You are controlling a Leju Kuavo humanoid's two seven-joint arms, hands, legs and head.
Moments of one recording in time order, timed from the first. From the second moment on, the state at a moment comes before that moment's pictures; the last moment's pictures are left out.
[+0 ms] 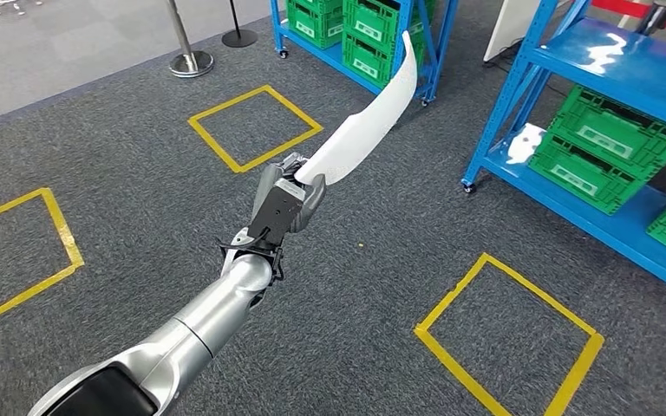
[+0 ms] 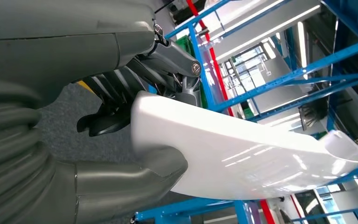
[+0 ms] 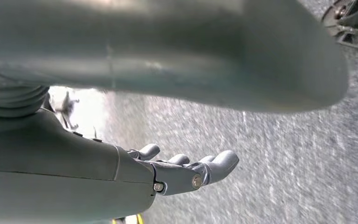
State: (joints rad) left arm -0.71 -0.20 -0.60 -0.68 -0.14 0.55 -0.70; right arm -0.11 0.12 -0.15 -0.18 0.99 -0.04 0.28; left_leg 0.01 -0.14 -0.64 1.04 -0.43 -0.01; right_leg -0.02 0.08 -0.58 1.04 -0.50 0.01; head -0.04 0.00
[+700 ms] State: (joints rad) left arm -0.69 -0.20 -0.58 -0.73 -0.14 0.56 -0.70; right arm -0.10 0.13 -0.16 -0.18 1.00 -0.06 0.29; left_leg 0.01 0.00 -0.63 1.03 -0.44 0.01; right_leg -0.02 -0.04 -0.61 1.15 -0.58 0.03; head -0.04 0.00
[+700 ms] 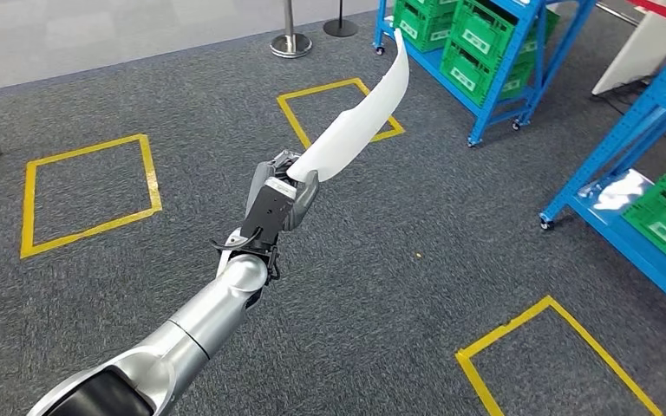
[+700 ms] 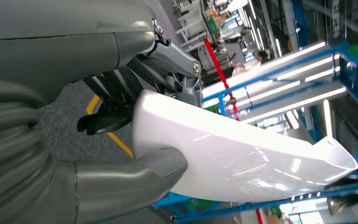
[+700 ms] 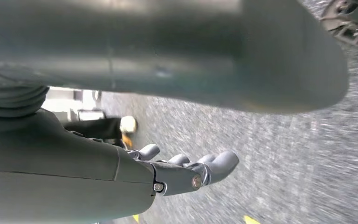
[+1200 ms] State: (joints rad) left arm -0.68 -0.20 -0.58 -0.77 -0.17 0.54 -0.70; right arm -0.11 0.12 -0.17 -0.18 1.00 -0.06 0.28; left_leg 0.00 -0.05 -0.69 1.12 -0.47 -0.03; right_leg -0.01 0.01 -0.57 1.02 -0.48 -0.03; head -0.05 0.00
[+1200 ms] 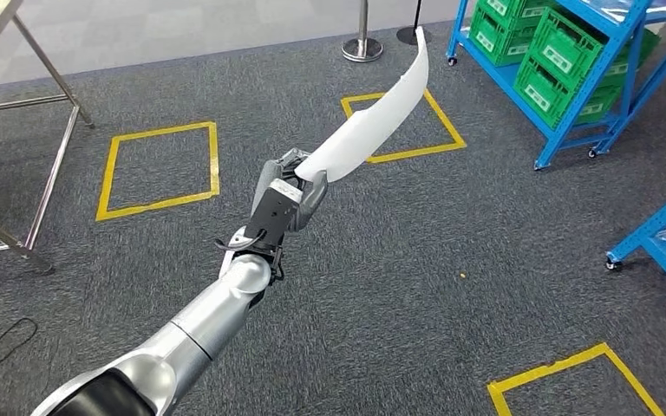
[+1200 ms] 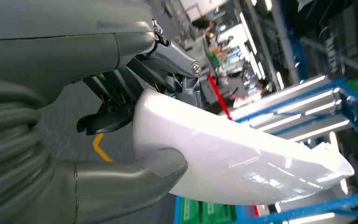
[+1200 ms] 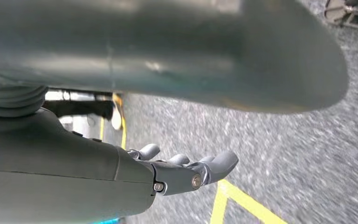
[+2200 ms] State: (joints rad) left arm -0.66 -0.20 -0.55 -0.80 -0.25 0.52 -0.70; right arm -0.11 0.12 -0.18 -0.18 1.01 -0.05 0.29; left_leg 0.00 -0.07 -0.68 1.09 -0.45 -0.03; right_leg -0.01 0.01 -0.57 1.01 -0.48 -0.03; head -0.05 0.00
